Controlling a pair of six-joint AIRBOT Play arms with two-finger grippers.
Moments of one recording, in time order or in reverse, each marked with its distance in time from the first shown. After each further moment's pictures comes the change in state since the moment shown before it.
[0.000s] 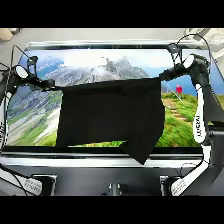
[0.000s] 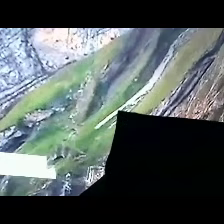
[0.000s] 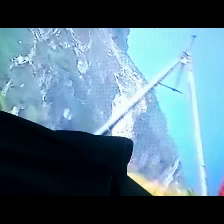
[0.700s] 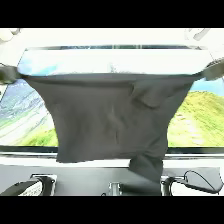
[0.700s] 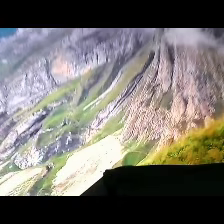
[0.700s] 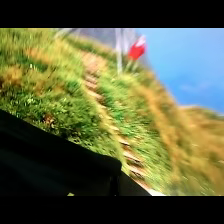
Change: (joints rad) left arm 0.001 0.576 -0.098 0.014 -0.256 -0.022; right arm -0.144 0.459 0.003 0.032 0.561 -0.119
